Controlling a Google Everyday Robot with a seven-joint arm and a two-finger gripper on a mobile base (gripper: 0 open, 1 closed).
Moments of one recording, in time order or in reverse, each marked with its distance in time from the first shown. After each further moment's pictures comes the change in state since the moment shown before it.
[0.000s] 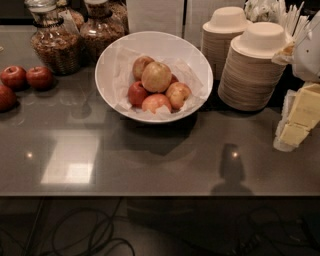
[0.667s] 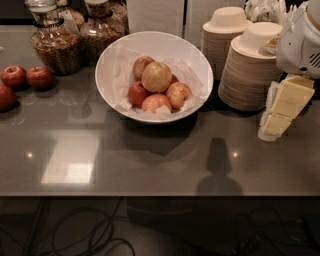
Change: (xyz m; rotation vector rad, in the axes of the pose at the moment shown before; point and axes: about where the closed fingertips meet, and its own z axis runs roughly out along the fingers) arm -0.024 -0.014 0.004 0.027 -0.033 -0.030
